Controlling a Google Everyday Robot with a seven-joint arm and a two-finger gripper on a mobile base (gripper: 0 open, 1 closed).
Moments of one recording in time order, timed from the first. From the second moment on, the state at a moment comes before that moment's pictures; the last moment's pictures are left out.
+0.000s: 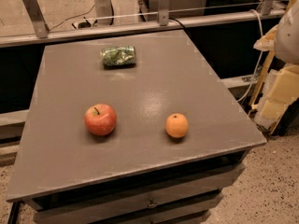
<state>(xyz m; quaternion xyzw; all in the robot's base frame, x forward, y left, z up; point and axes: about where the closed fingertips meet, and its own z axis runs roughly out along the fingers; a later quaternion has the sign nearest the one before) 0.438 -0.216 0.978 -0.60 0.78 -0.04 0.16</state>
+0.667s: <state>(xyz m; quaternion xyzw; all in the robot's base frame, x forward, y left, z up) 0.474 -0.204 0.985 -0.63 0.76 -0.05 0.16</state>
